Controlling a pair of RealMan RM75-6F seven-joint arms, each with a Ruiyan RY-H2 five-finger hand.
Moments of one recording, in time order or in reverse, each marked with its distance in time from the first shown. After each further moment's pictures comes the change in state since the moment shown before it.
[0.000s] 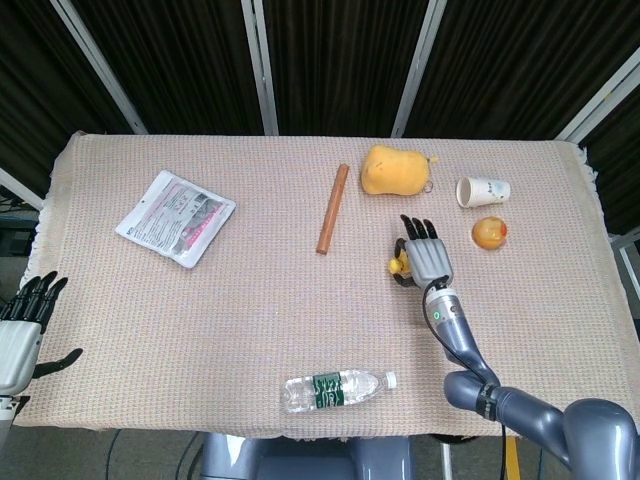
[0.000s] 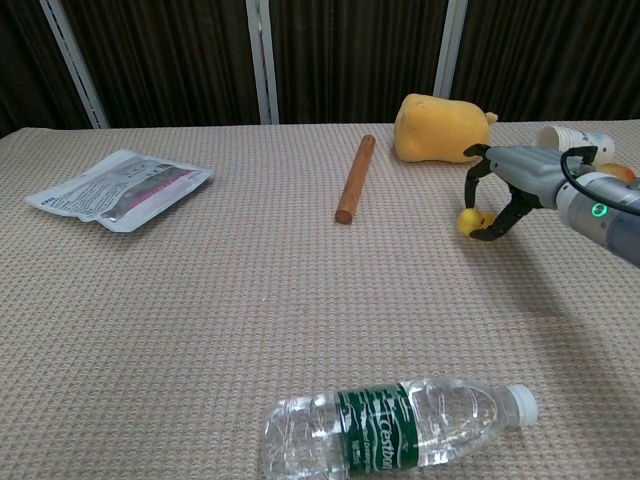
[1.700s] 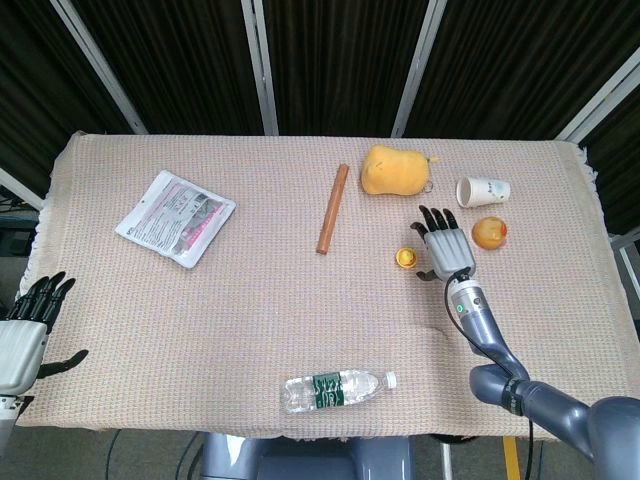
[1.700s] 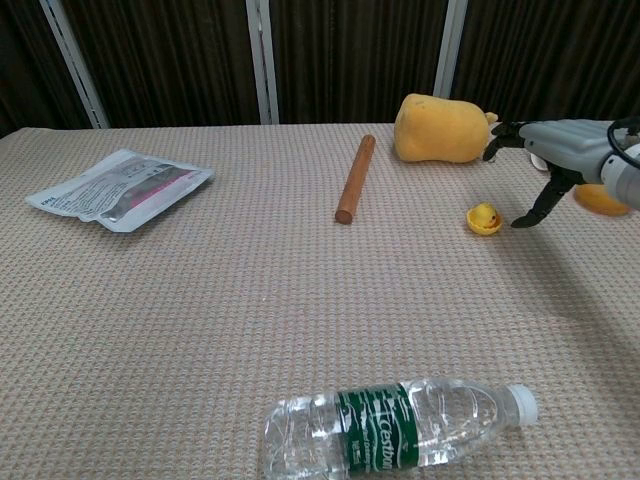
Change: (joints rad) left arm -0.013 0.010 0.011 -0.008 0.023 -0.008 -0.022; right arm -0.012 0.137 -0.046 -0.042 -0.072 0.007 0.048
